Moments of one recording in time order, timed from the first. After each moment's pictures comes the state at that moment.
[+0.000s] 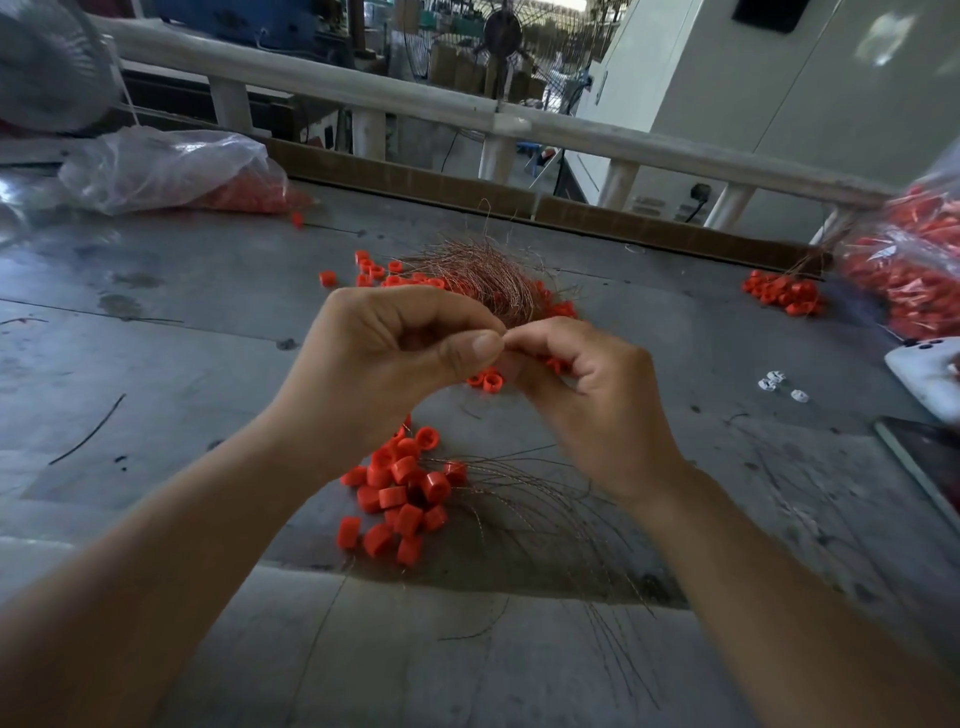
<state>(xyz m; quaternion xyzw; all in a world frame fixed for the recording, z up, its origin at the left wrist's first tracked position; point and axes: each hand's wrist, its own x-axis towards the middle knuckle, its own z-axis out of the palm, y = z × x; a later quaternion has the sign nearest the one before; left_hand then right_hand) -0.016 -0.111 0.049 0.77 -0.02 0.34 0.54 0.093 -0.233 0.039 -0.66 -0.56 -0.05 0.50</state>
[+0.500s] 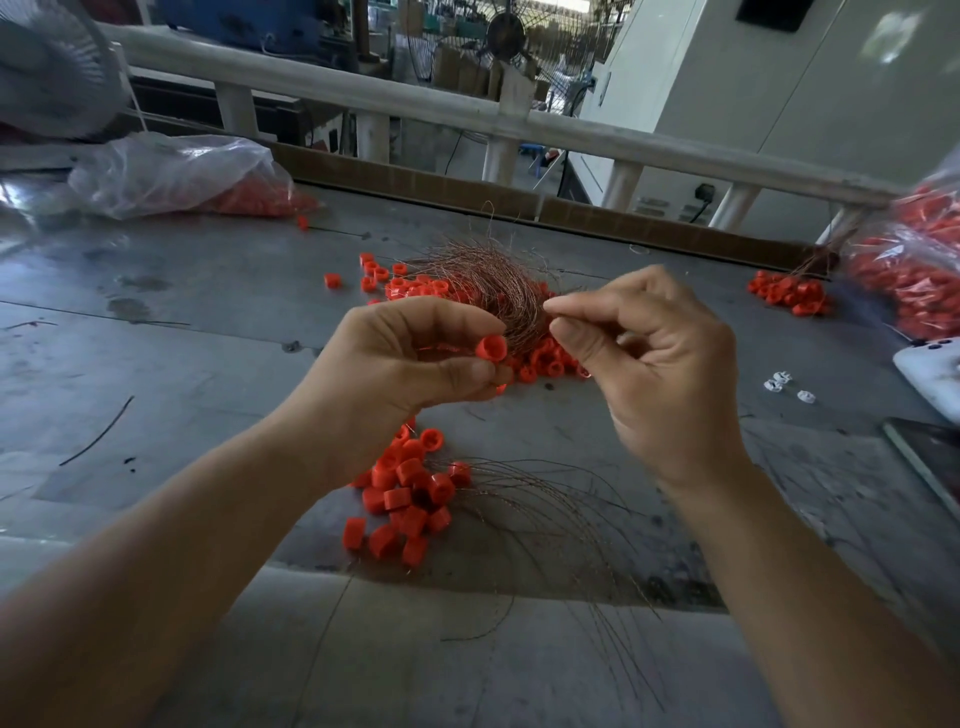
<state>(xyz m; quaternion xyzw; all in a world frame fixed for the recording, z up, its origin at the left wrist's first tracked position) -0.010 -0.107 0.039 0.63 0.02 0.23 0.74 0.100 -0.244 0.055 -0.65 -0.52 -0.18 0.53</state>
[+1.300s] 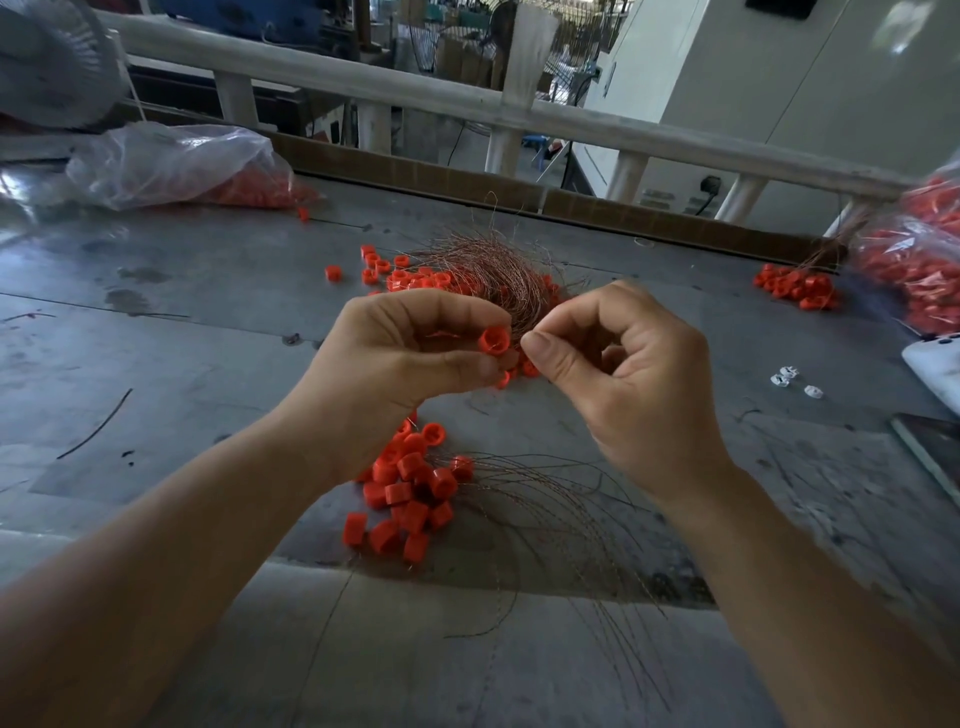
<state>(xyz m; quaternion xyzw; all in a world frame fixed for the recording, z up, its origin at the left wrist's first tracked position) -0.008 -0.107 0.038 0.64 0.02 0.25 0.72 0.089 -0.240 0.051 -0.68 -0.51 -0.11 0.52</state>
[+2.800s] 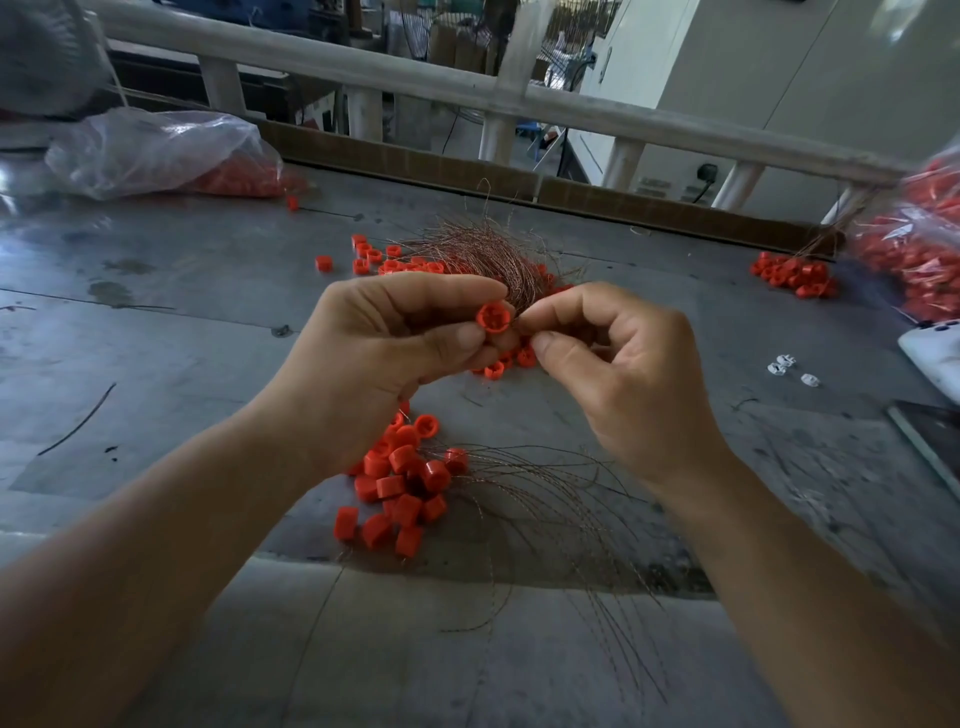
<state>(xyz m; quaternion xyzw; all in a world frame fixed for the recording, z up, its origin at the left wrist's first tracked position) -0.012 -0.112 0.041 0.61 0.01 0.25 0.75 0.086 -0.244 0.053 -0.69 -0.48 0.00 0.54</state>
